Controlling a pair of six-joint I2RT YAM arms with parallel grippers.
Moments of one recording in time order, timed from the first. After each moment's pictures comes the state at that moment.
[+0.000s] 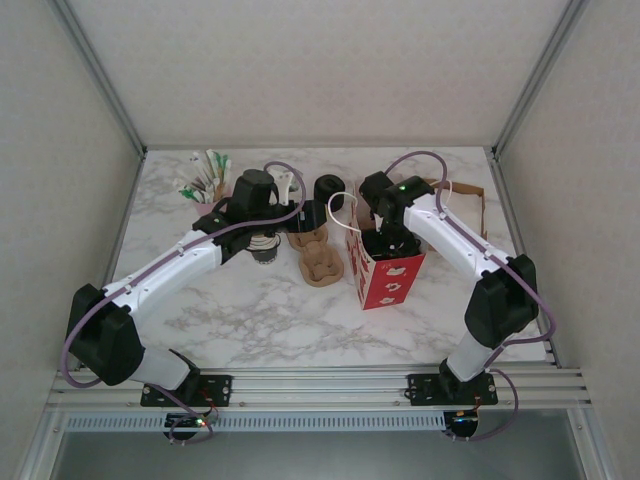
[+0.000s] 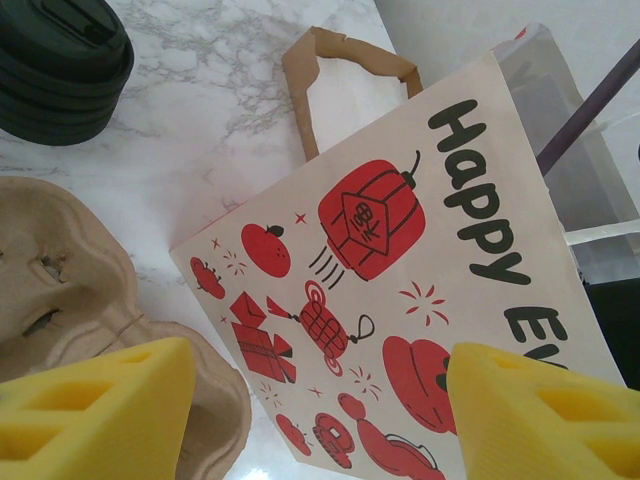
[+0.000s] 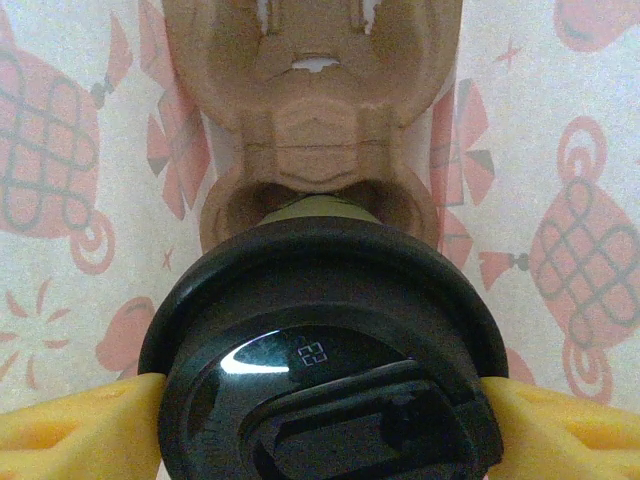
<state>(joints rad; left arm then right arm) -0.55 1.44 1.16 -0.25 0.36 -0.61 0.57 1.66 1.50 -1.34 0.01 0.38</state>
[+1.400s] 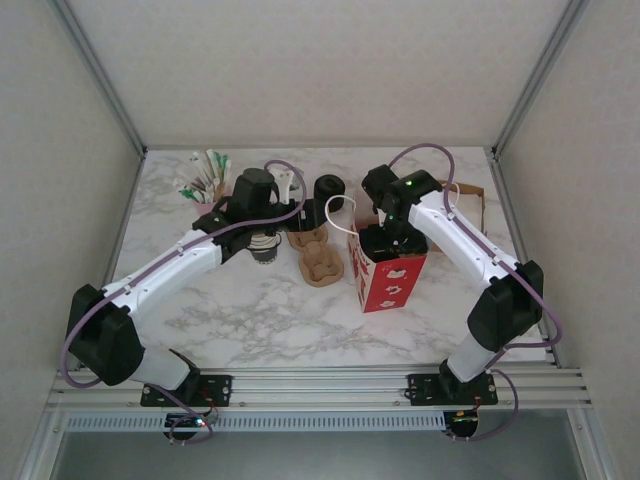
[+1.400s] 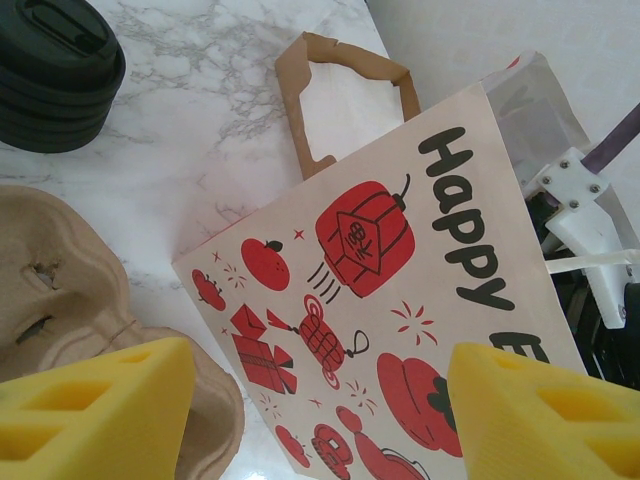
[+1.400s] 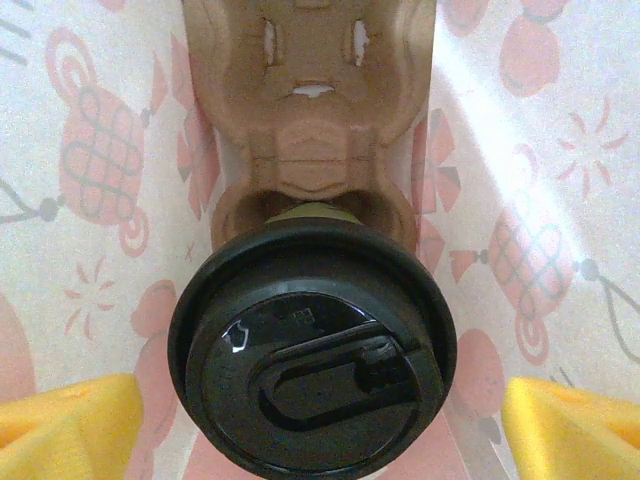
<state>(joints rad) -0.56 1.44 1.17 -0.25 0.36 -0.61 0.57 1.64 1.57 -1.41 0.03 0.38</state>
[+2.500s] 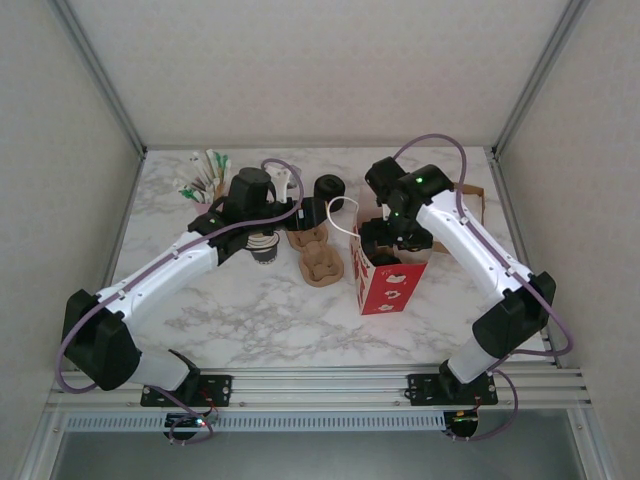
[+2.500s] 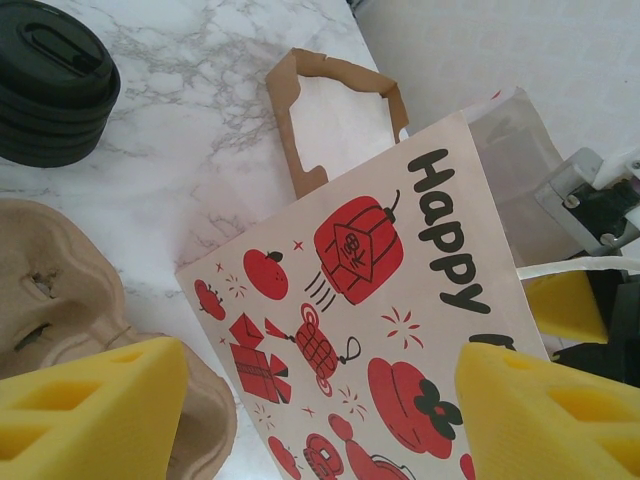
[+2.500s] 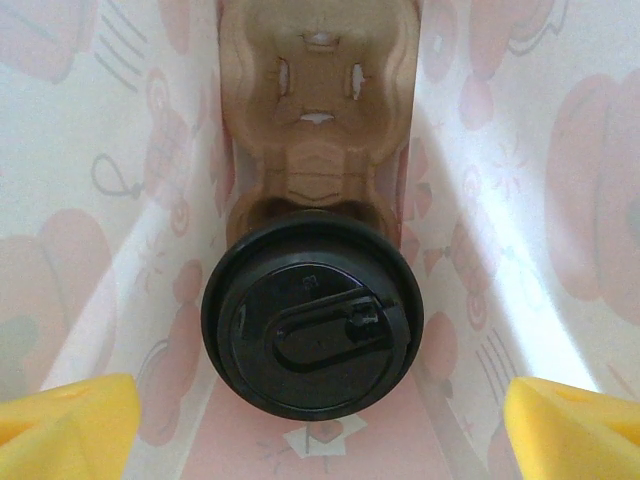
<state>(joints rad) -0.56 1.41 1.17 -0.25 0.35 -0.61 0.59 1.60 1.67 -1.49 0.06 0.41</state>
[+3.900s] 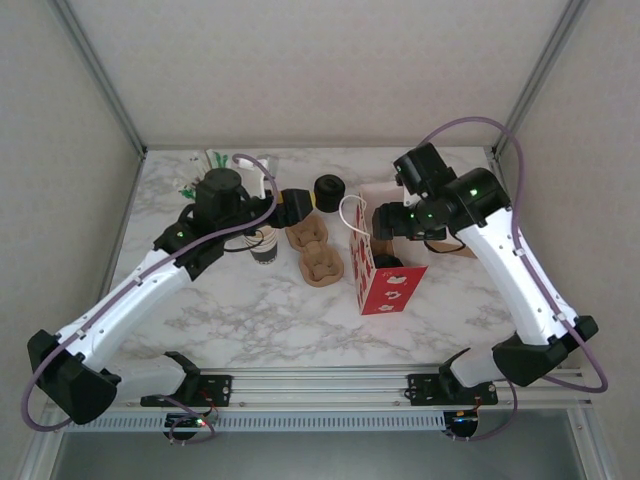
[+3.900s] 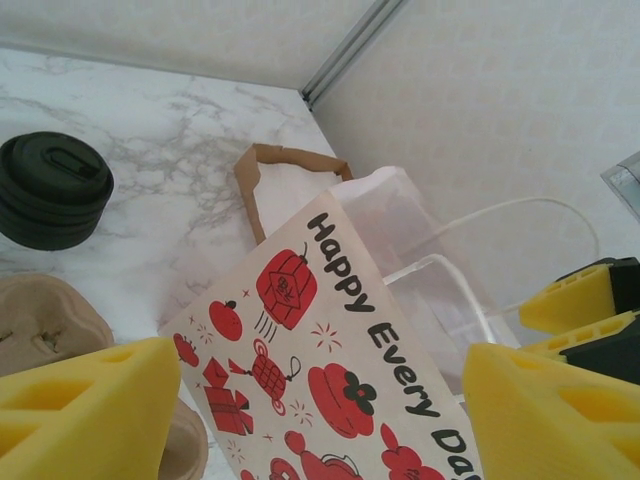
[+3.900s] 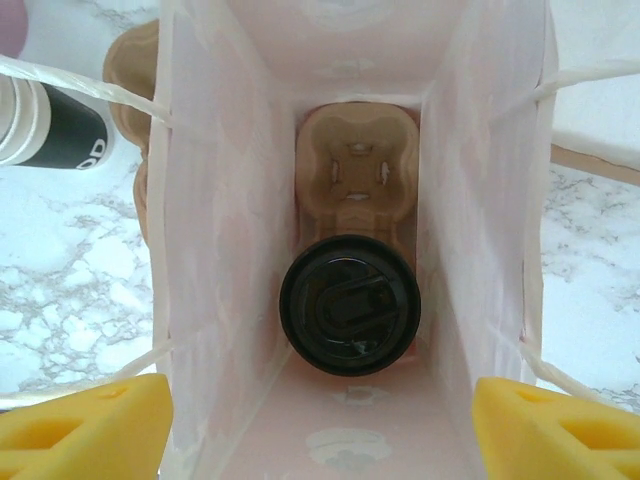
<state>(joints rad) -0.56 1.20 1.17 -0.25 0.29 -0.61 0.61 1.42 1.83 -1.52 0.07 0.46</state>
